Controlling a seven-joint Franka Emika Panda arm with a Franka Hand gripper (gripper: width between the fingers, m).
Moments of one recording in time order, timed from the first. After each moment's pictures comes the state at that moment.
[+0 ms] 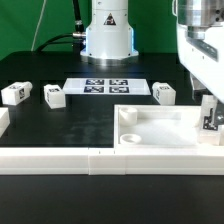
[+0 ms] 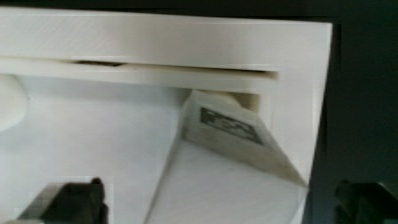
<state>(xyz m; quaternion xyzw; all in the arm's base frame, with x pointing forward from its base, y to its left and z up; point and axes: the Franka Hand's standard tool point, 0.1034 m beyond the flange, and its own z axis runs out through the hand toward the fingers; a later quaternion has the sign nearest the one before) 0.638 0.112 0.076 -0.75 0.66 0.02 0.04</state>
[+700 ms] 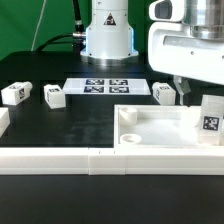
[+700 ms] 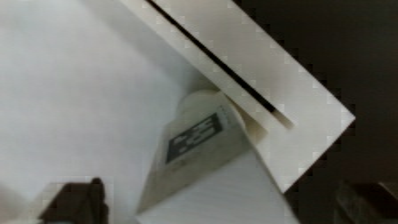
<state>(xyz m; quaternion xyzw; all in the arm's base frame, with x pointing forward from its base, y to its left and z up) 0.639 0.115 0.075 -0.93 0.37 0.00 0.04</state>
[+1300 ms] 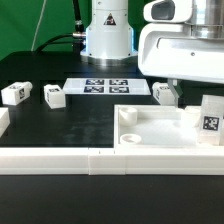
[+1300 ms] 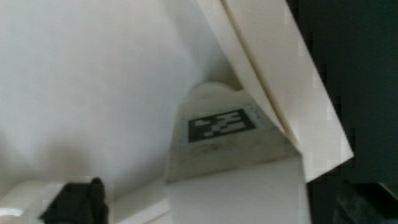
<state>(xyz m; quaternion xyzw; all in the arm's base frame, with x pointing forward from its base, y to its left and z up) 0.639 0.113 0.075 -0.96 0.26 0.00 0.03</state>
